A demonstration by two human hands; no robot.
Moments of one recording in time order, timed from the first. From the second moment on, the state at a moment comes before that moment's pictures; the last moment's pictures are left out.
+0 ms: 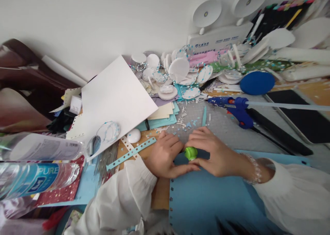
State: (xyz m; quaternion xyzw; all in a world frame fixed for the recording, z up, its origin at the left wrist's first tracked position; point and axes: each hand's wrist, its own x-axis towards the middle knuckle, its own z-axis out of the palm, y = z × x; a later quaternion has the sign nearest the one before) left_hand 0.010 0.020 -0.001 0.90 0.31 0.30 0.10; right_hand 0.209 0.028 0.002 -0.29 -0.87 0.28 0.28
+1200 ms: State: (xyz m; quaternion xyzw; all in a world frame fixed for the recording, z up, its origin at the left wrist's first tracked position) left_hand -0.003 0.023 0.003 0.89 0.28 0.33 0.16; right_hand 0.226 0.038 0.020 -0.31 -0.81 0.42 0.25
